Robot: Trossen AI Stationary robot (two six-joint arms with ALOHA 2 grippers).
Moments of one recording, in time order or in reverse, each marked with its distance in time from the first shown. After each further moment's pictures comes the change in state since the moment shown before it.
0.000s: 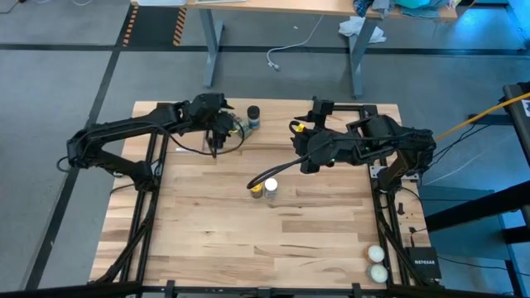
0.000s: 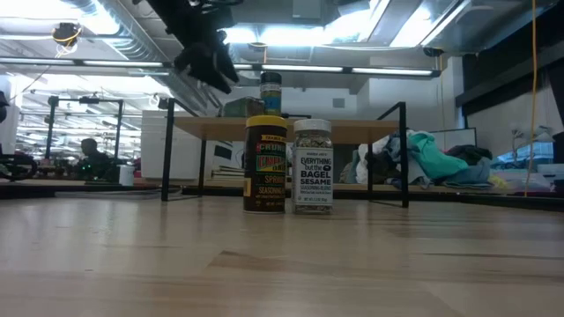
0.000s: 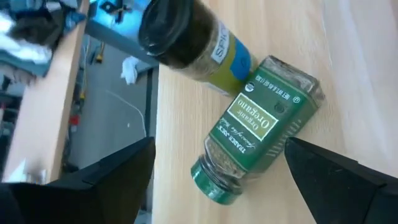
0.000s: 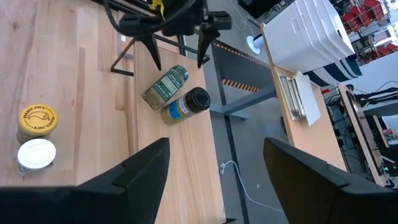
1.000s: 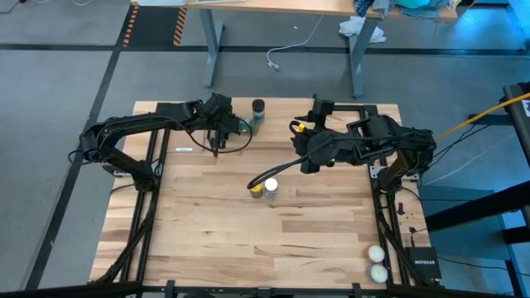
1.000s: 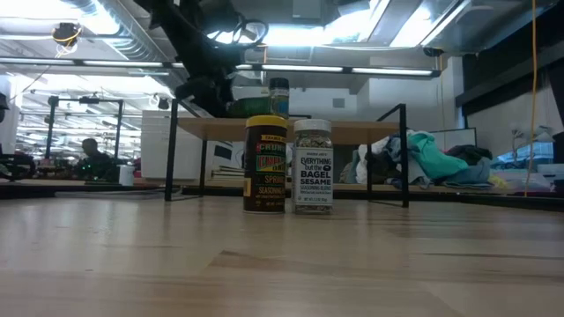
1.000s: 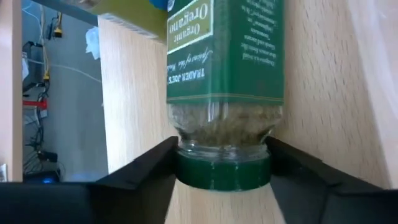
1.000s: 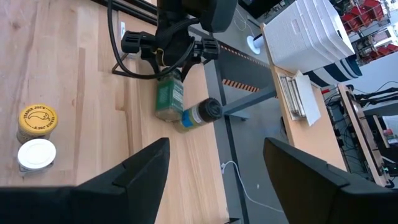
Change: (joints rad) left arm 0.071 0.172 0.002 -0.048 0.026 0.042; right arm 0.000 0.000 0.000 0.001 0.000 -0.001
